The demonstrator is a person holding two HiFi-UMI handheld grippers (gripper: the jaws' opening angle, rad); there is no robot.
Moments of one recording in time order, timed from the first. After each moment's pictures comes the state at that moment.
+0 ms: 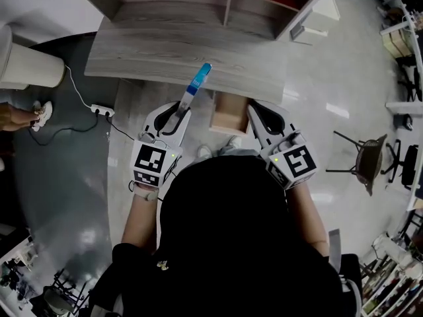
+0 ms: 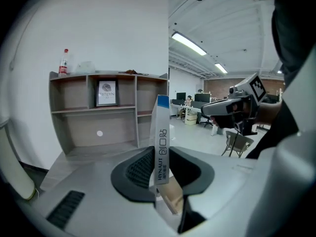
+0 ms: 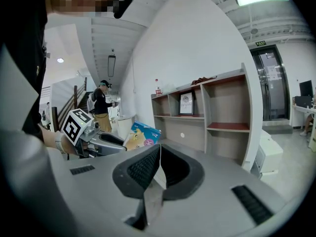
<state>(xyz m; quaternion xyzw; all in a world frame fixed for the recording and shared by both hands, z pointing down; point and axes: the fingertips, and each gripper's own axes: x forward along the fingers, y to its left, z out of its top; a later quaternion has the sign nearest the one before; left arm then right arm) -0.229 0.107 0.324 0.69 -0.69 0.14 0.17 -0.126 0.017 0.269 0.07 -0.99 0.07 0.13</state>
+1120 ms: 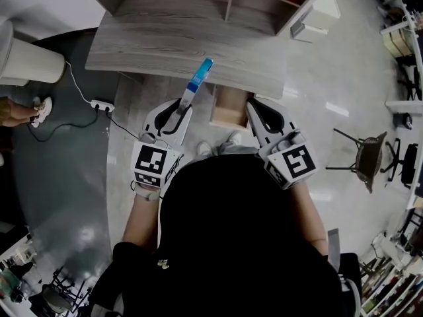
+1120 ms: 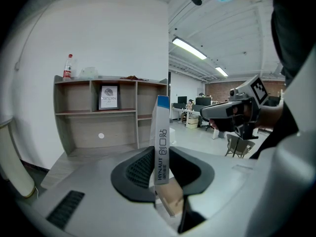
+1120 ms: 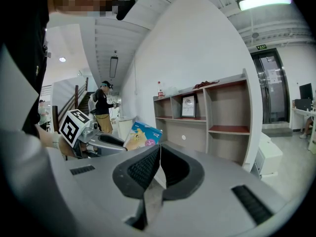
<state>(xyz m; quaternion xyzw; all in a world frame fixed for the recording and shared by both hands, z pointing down) -0.221 0.124 0.315 0.69 -0.70 0.12 0.15 -0.124 0.037 0.262 0.07 -0.99 0.05 0.11</state>
